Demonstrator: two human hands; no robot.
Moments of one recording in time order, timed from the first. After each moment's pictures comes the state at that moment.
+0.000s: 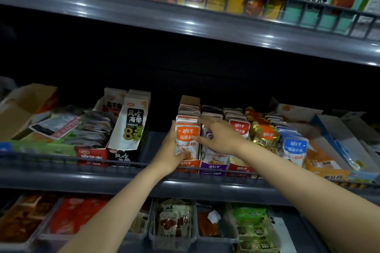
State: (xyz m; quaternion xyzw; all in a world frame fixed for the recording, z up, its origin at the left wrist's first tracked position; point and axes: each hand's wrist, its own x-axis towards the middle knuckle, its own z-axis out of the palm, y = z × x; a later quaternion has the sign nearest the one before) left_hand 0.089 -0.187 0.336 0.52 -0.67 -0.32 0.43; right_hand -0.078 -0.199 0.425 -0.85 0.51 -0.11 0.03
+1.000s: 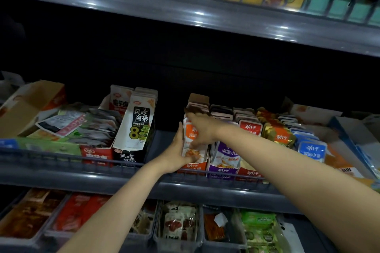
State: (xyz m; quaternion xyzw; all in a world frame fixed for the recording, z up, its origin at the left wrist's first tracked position) left_hand 0.099 -0.205 0.331 0.49 -0.69 -0.41 0.35; right_hand -0.026 -0.247 0.423 -0.88 0.48 0.02 0.04
